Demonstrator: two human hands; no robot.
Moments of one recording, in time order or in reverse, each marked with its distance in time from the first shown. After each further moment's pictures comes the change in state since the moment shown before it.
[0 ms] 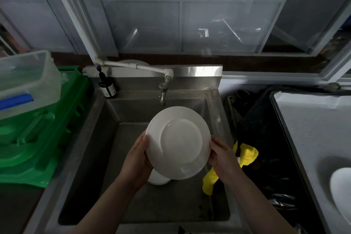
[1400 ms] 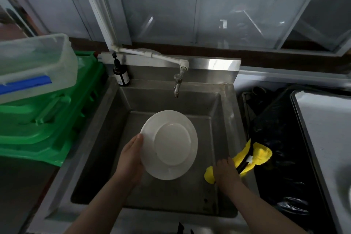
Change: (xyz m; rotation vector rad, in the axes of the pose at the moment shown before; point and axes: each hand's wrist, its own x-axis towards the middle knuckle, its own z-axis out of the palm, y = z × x) left_hand -0.013 -0.007 -0.041 0.017 0.351 -0.070; right_hand 0.030 0.079 -0.040 -2.510 -0.384 -0.201
